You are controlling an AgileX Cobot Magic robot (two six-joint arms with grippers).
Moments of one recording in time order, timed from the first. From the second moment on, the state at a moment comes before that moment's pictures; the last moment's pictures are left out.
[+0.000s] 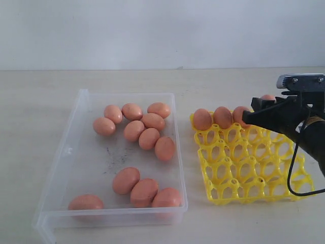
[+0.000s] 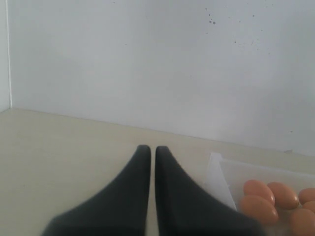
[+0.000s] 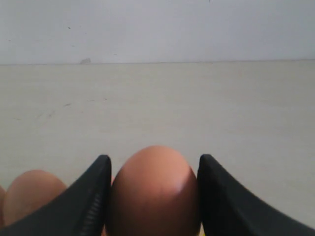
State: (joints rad) left arm 0.12 0.00 0.00 -0.08 0.08 -0.05; right arm 0.18 1.91 -0.55 -0.01 -0.98 0.10
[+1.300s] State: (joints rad) left arm 0.12 0.00 0.00 -0.08 0.08 -0.05; right arm 0.17 2.03 -0.66 0.04 -0.92 0.07
